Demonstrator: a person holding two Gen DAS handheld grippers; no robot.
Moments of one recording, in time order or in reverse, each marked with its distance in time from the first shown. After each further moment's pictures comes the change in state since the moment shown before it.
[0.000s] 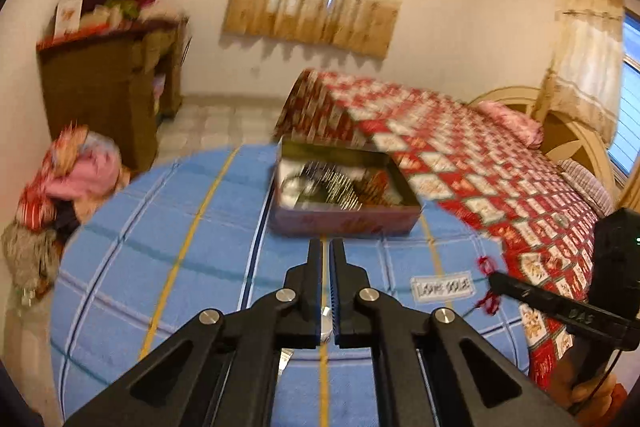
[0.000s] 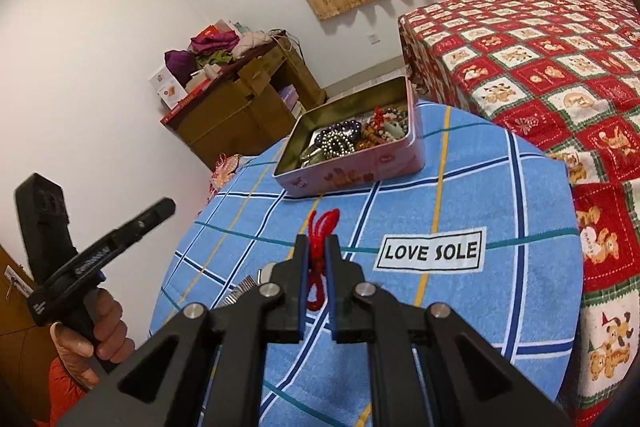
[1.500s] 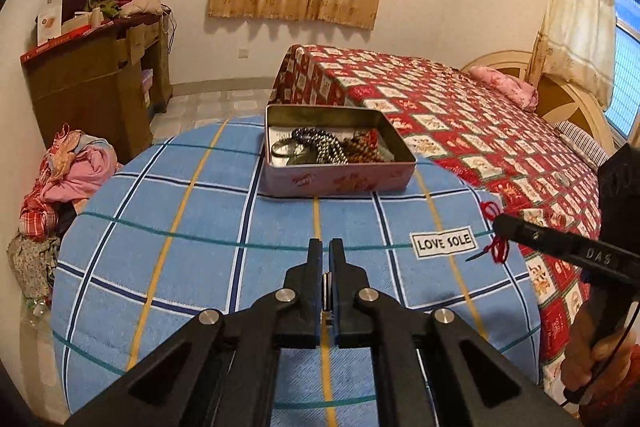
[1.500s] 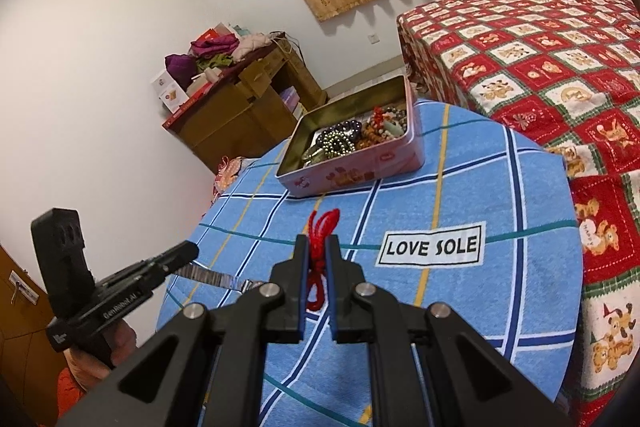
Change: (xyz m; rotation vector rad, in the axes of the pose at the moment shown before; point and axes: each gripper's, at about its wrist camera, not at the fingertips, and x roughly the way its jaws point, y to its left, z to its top) left arm -0.005 -0.020 -0.020 0.103 0.052 -0.004; right arm -0.005 -0.001 0.000 0.021 -0.012 0.010
